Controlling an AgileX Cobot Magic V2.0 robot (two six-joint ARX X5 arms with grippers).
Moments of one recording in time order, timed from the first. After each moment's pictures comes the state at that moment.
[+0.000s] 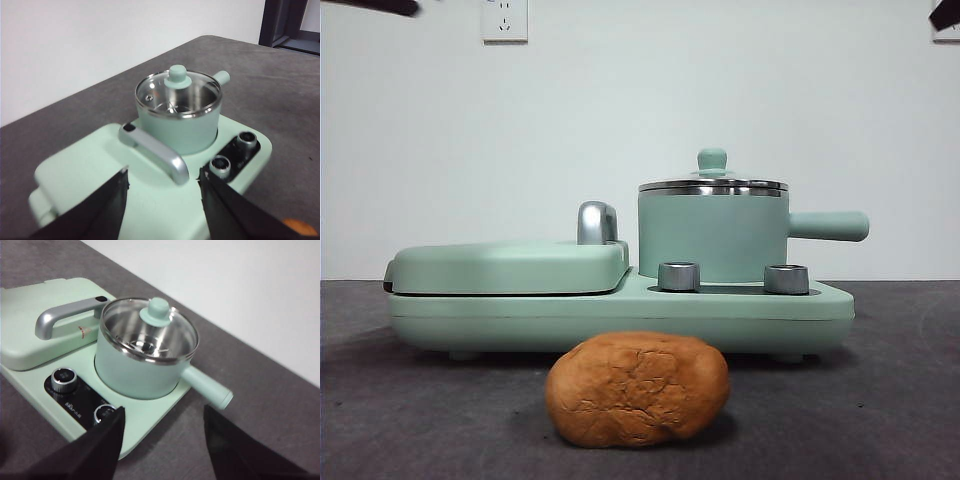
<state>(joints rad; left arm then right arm) -0.28 0.78 0.73 -0.19 0.47 0.23 0.17 0.56 0.64 -0.37 -0.34 -0.38</state>
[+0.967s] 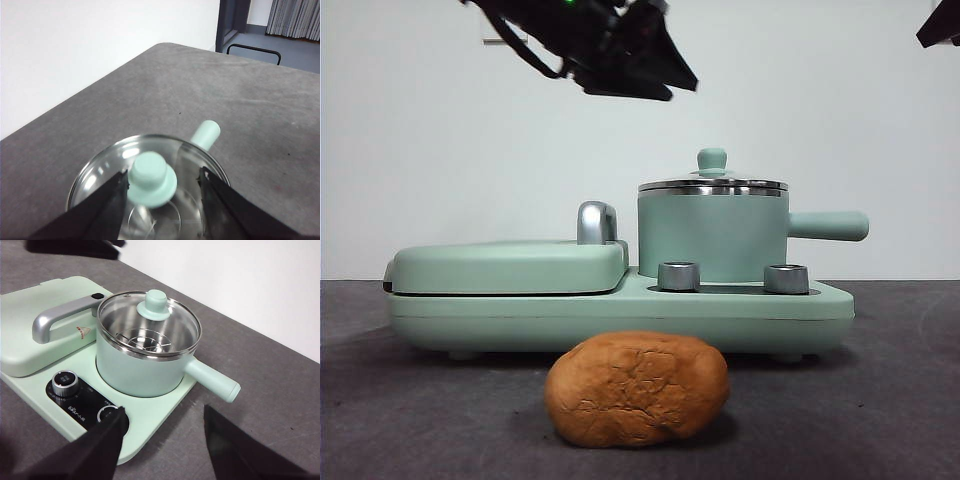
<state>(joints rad) -0.56 1.70 1.36 0.06 0.39 0.19 0.17 0.60 0.64 -0.35 -0.34 -0.31</state>
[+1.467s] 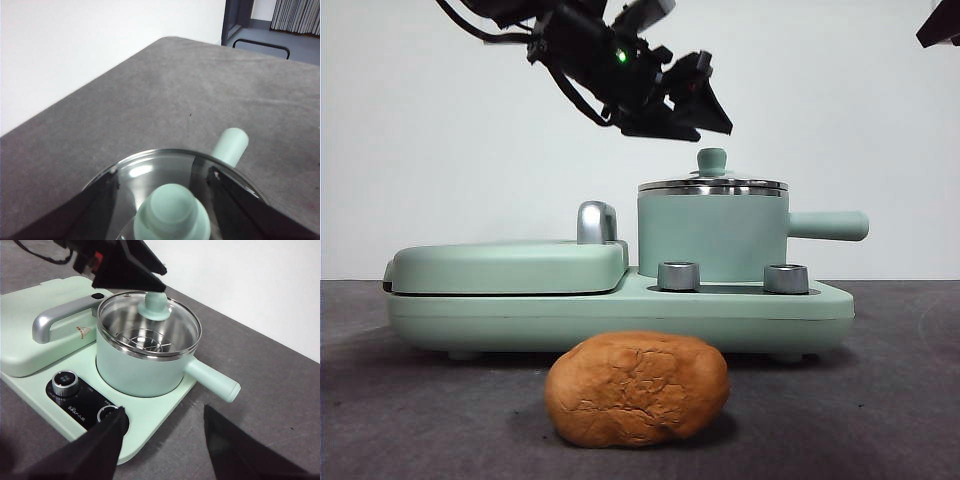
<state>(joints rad) -0.58 1.93 1.55 0.09 0.37 0.19 0.17 0.60 0.64 -0.35 -0.34 -0.31</state>
